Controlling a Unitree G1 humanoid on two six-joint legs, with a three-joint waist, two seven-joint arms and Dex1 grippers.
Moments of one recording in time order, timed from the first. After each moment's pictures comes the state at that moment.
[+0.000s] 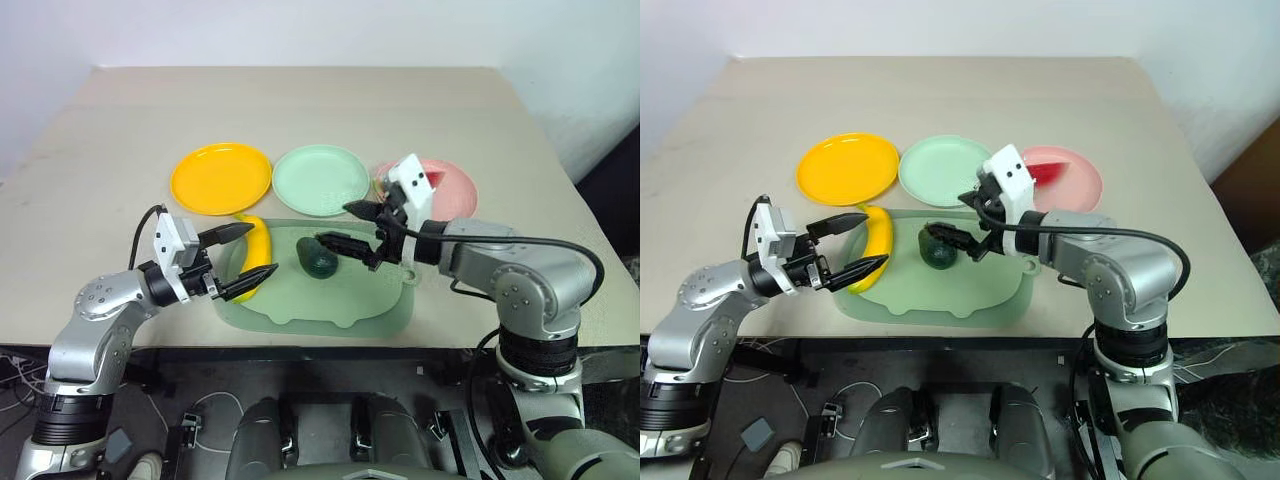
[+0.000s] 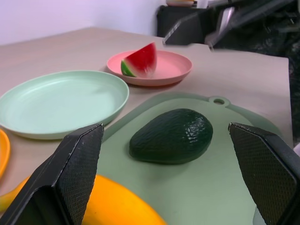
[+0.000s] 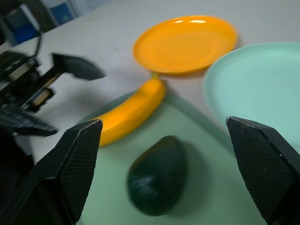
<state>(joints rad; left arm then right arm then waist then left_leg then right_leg) -0.17 0.62 0.15 -0.23 -0.57 0.28 -0.98 -0.63 -0.34 -0.01 -0.48 0.57 1.23 0.56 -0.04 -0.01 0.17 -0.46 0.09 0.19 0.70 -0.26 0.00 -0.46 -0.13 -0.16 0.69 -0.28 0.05</state>
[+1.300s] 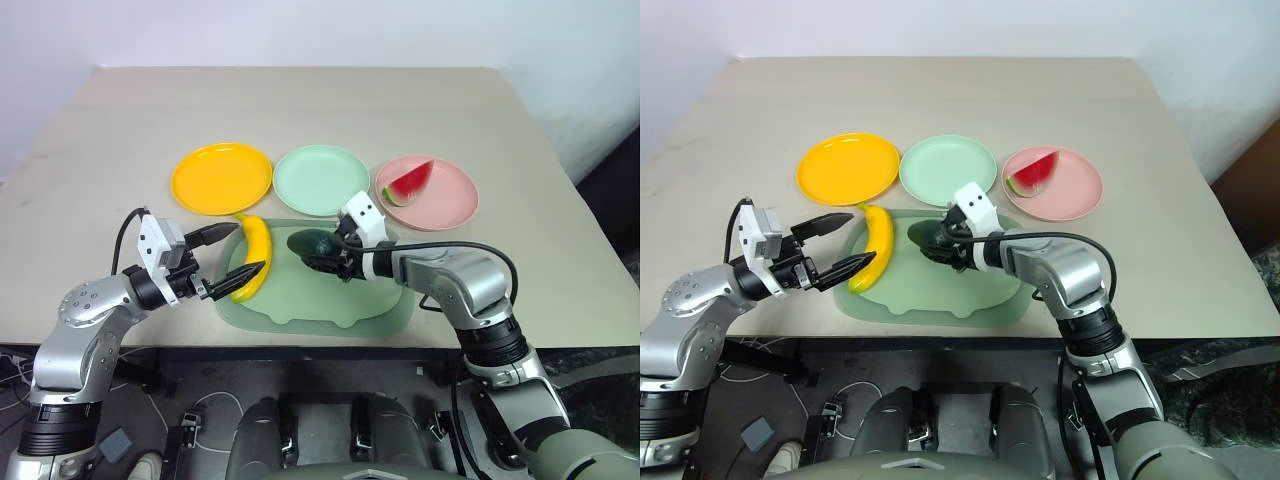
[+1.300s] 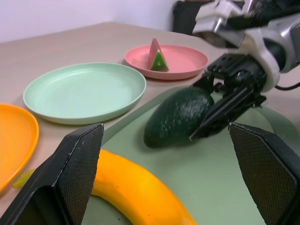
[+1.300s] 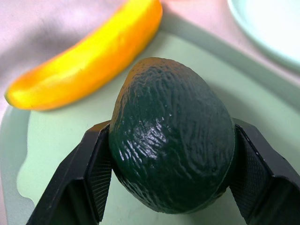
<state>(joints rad) -0.12 0.64 0.20 -0.25 -0.58 0.28 -0.94 -0.66 -0.28 0.17 -0.17 0.43 1.03 0.54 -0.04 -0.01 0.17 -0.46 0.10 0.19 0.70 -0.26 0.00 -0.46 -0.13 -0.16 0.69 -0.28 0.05</state>
